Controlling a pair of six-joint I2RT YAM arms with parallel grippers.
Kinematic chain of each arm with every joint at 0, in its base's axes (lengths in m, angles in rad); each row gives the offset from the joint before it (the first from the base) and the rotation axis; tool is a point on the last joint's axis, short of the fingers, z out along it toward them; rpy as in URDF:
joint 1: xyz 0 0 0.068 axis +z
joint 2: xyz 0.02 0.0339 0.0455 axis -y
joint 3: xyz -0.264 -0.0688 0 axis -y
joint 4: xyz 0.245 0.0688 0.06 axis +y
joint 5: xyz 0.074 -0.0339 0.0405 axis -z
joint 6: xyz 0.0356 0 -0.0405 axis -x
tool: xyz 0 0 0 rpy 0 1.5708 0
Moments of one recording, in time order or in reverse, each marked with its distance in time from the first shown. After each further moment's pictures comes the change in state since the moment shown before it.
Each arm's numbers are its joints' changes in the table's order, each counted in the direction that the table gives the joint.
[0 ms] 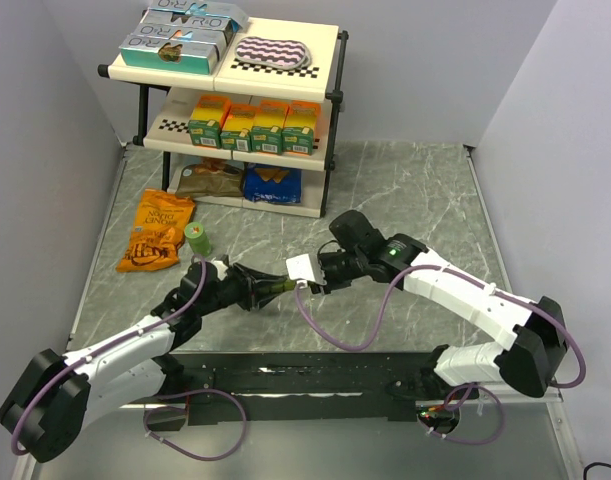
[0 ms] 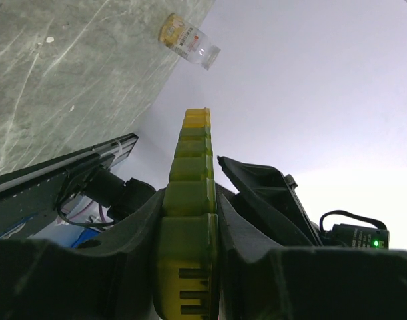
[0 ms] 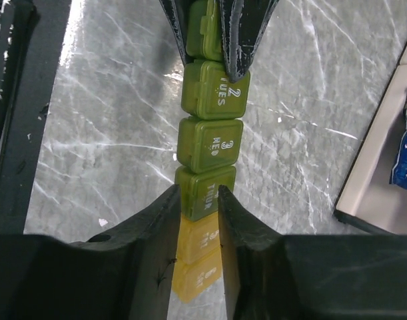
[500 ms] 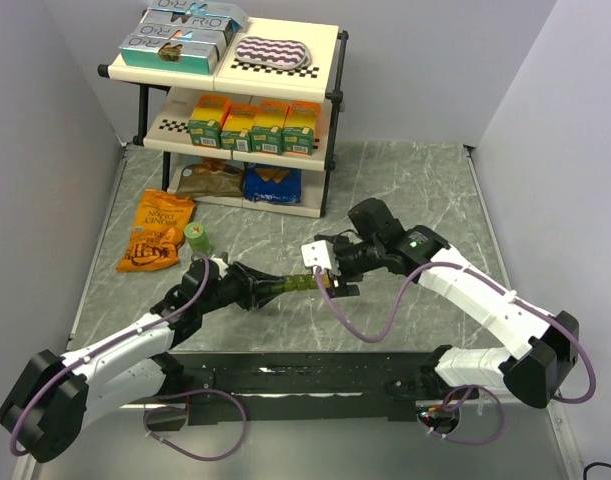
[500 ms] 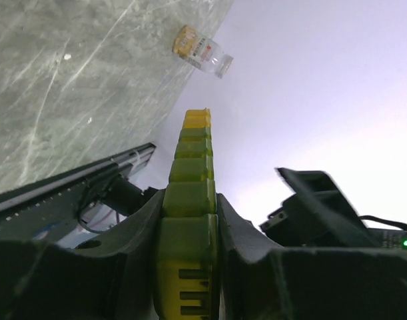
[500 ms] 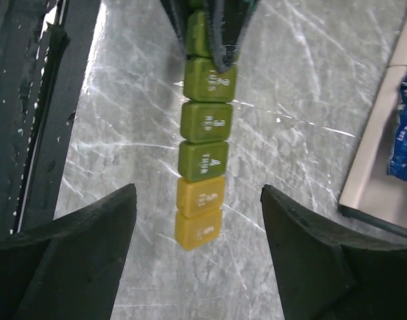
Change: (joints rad) left arm 0.000 0.002 0.035 0.078 -0.023 -0.096; right arm -0.098 0.056 0.068 0.109 -0.132 -0.005
